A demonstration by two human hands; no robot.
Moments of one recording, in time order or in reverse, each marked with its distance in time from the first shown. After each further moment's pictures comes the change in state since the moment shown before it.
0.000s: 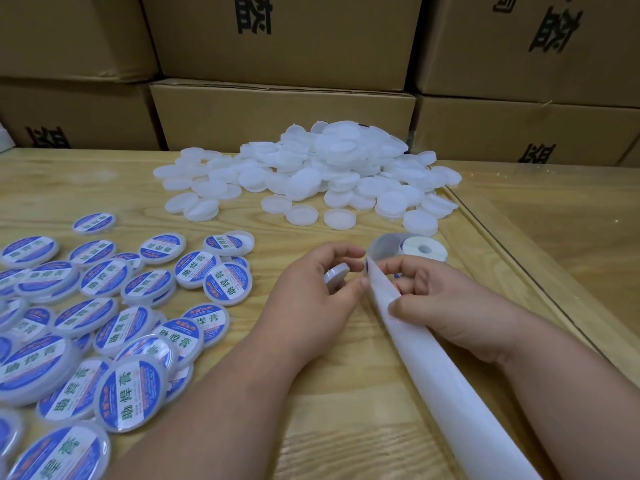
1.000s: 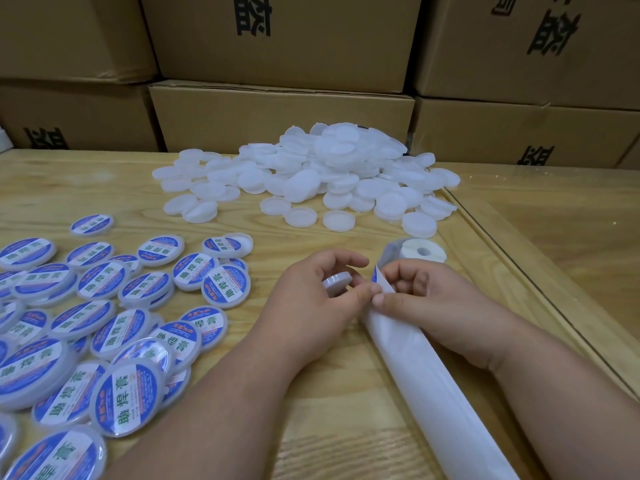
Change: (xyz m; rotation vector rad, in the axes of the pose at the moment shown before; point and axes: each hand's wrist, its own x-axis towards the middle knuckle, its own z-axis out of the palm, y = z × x) left_hand 0.000 0.001 -0.001 -0.034 -0.035 -0.013; right_hand 0.002 0.005 0.005 -0.020 0.107 -0.086
